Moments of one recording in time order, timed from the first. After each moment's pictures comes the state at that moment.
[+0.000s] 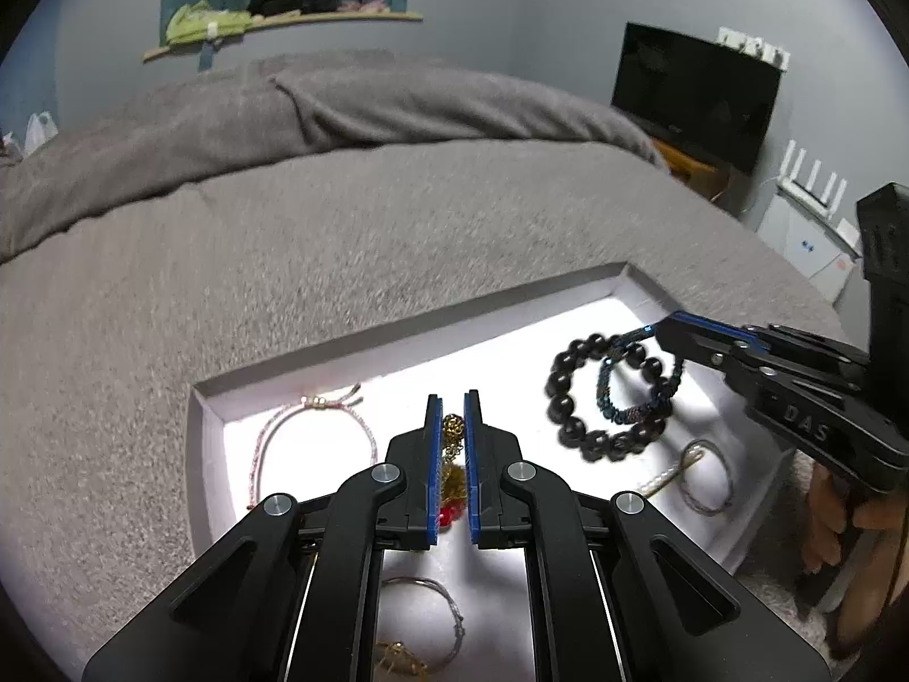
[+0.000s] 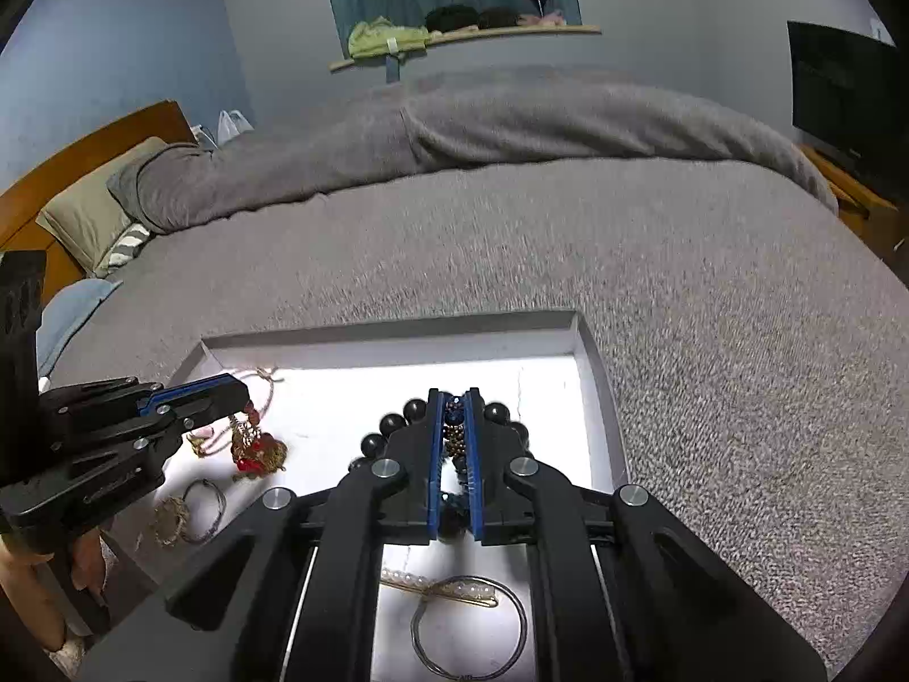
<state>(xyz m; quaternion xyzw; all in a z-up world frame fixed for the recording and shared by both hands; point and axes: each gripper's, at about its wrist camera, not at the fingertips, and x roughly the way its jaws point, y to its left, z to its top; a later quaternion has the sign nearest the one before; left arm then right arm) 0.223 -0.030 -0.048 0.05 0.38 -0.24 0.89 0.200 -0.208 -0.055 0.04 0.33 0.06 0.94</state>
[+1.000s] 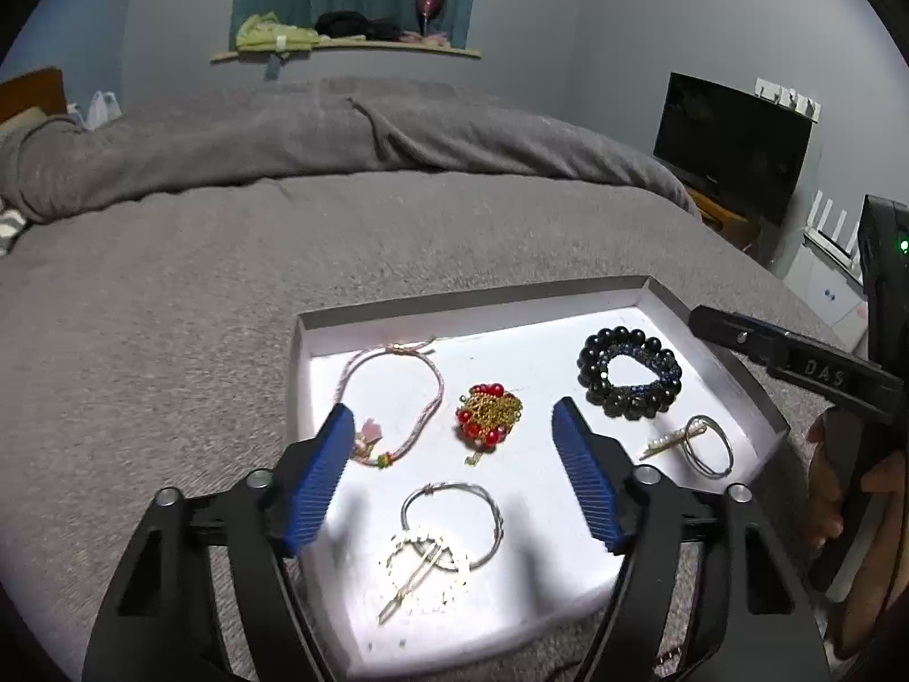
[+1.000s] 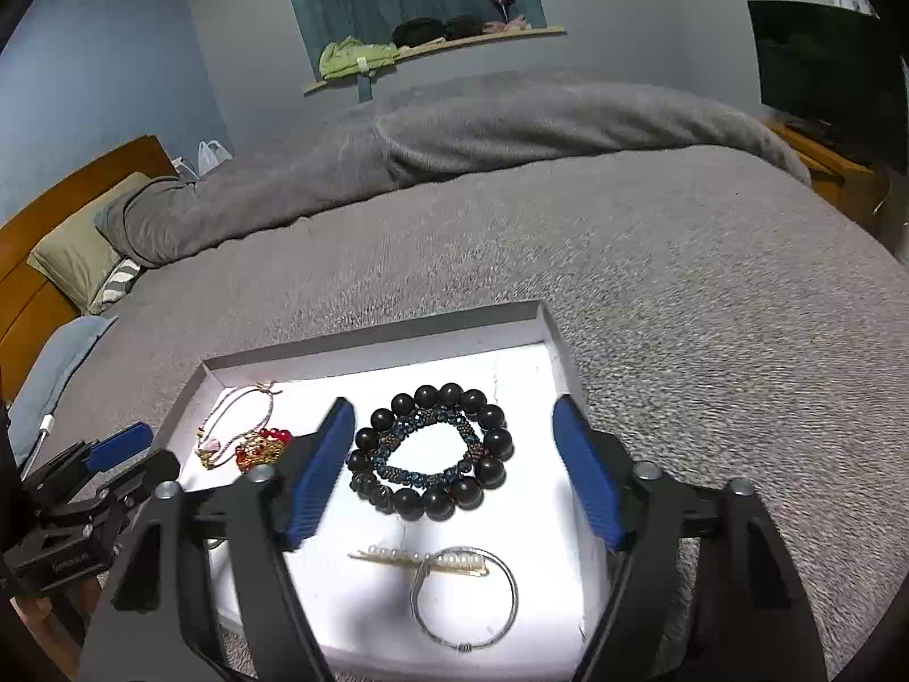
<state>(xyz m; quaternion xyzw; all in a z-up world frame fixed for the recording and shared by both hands) 0.162 0.014 -0.040 0.00 0.34 -0.18 0.92 0.170 -0.224 -0.045 0.08 0.31 0.04 0.95</state>
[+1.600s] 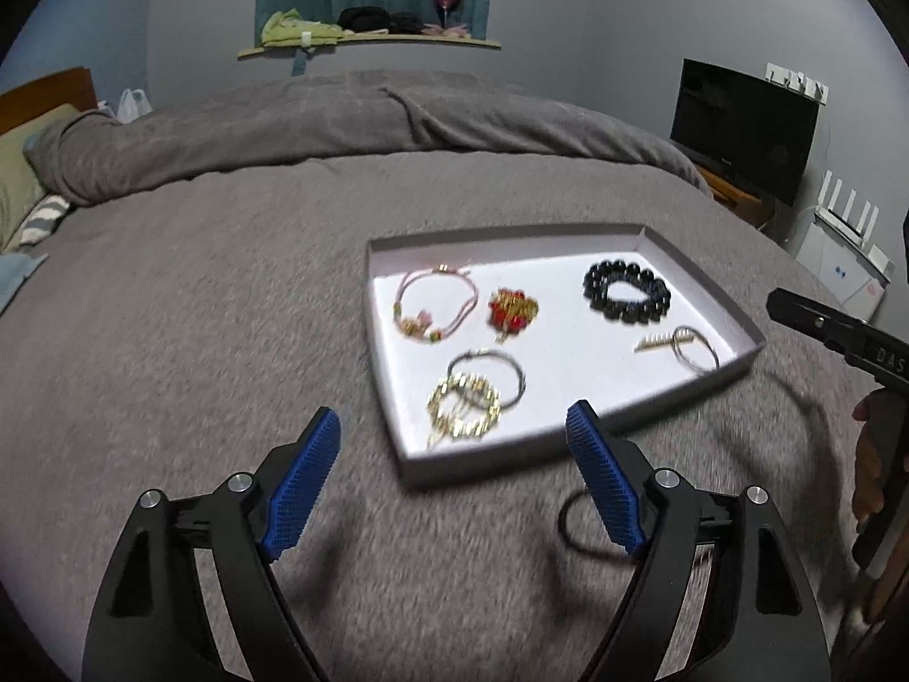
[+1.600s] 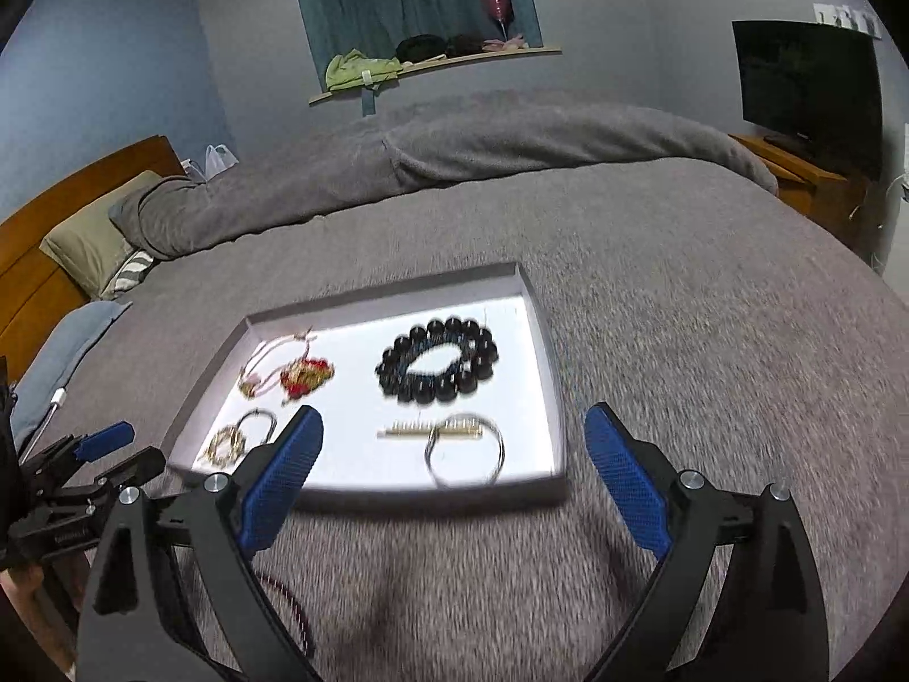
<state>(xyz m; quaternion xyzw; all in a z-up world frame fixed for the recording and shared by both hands) 0.085 0.049 -0.042 0.02 0.35 -0.15 0.93 0.073 -0.220 -0.038 0.06 0.30 0.03 0.95</state>
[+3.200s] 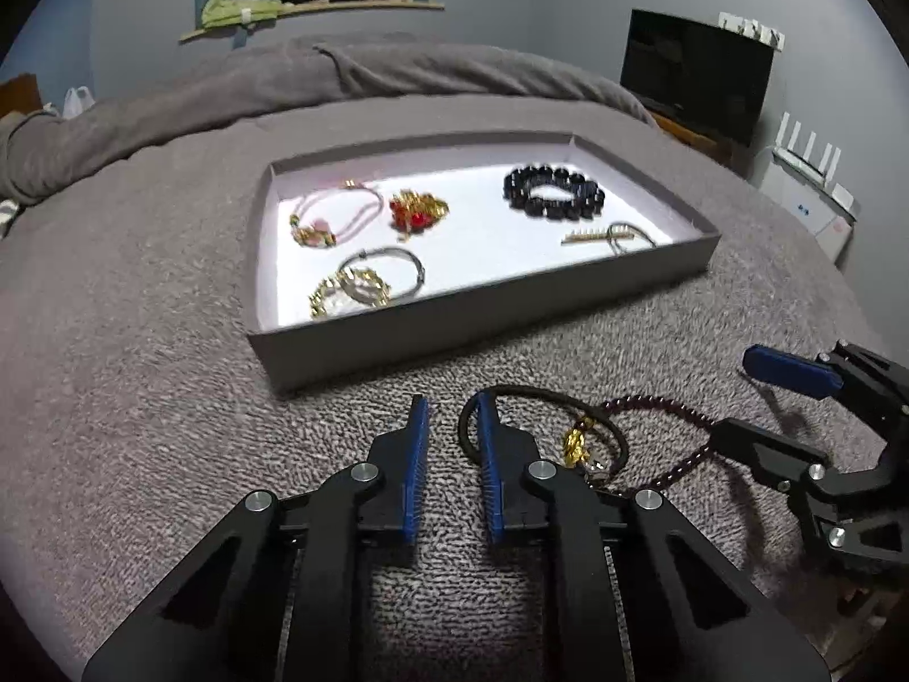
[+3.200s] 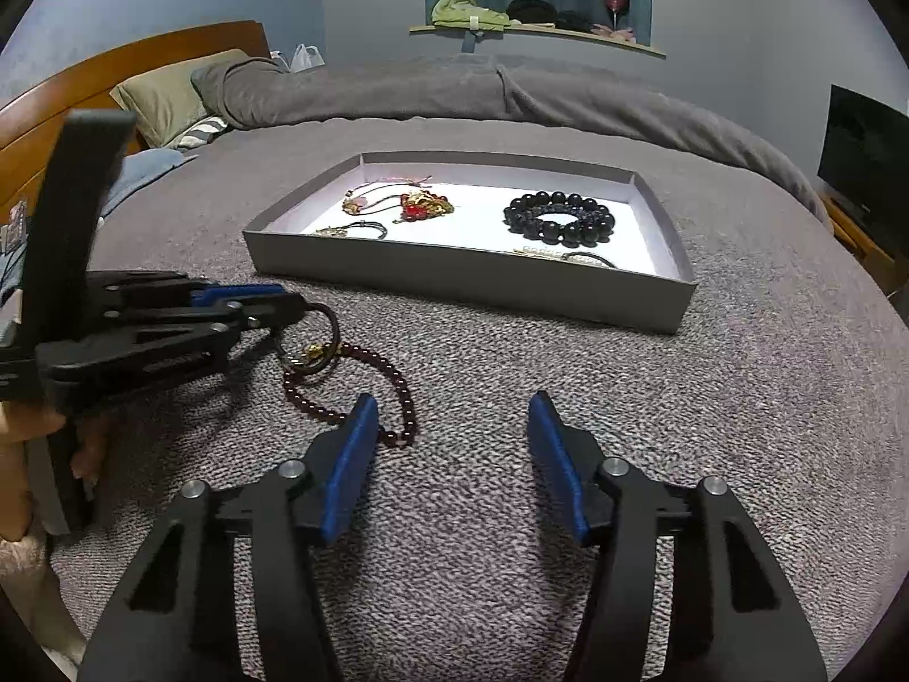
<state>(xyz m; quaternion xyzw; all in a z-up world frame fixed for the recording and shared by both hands) 0.067 0.005 -0.091 0.05 0.39 -0.21 0.89 0.001 -0.148 -0.098 -0.07 0.34 0.11 0.93</state>
